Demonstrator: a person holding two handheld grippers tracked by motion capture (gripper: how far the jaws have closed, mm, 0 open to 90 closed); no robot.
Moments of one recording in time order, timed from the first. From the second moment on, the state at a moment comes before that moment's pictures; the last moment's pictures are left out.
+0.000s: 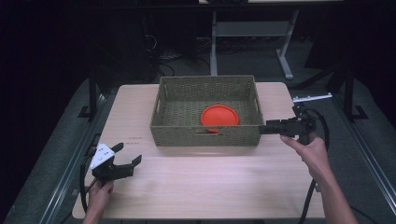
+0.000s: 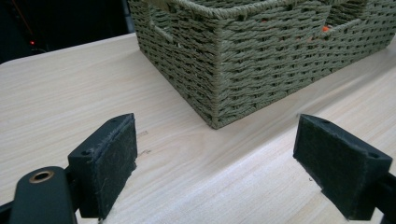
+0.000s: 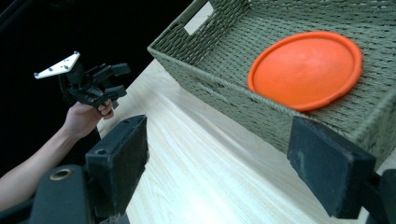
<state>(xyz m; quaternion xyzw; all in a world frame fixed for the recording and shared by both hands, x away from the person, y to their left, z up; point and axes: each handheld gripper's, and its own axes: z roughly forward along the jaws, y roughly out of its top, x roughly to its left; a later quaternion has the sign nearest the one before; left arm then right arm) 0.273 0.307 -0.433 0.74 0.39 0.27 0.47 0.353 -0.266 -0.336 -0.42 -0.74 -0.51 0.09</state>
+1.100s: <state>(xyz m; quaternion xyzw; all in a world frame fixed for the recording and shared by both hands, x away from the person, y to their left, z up) 0.272 0.307 -0.433 0.74 0.39 0.27 0.47 0.304 -0.321 -0.404 -0.48 -0.71 -0.50 0.09</state>
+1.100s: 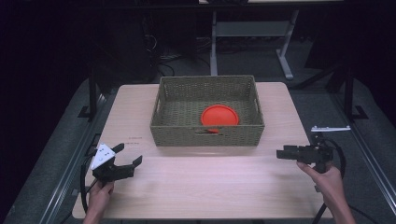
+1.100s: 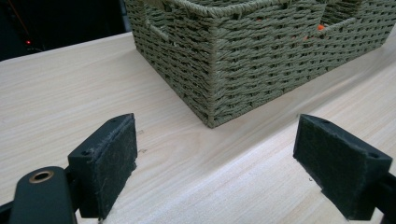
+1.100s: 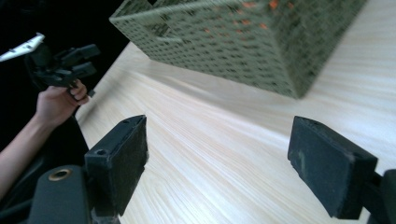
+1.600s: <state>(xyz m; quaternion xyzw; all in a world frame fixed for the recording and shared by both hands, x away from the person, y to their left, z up) 0.272 0.306 -0.434 0.74 0.39 0.27 0.47 0.280 -0.348 -0.437 -0.51 -0.69 -0.50 0.09</state>
